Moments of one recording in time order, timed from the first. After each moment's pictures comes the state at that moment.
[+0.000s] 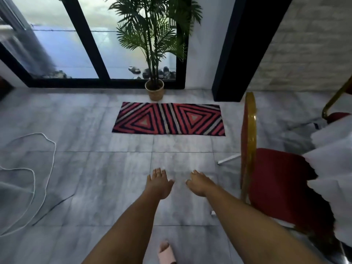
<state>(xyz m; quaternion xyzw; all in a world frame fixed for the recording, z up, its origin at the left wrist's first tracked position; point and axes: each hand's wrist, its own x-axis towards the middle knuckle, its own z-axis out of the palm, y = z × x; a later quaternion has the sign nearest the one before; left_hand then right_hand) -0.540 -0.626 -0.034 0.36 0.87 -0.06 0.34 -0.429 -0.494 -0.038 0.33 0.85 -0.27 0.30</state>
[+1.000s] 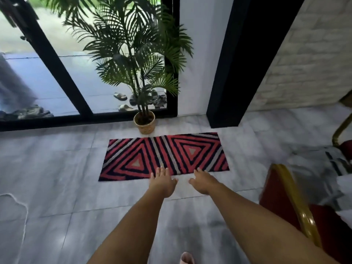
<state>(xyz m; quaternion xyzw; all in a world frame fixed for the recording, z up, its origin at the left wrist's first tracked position) -0.824 -0.382 -0.002 0.40 0.85 -0.06 0.33 -0.698 -0.265 -0.001 0.39 0.84 -0.28 0.25</state>
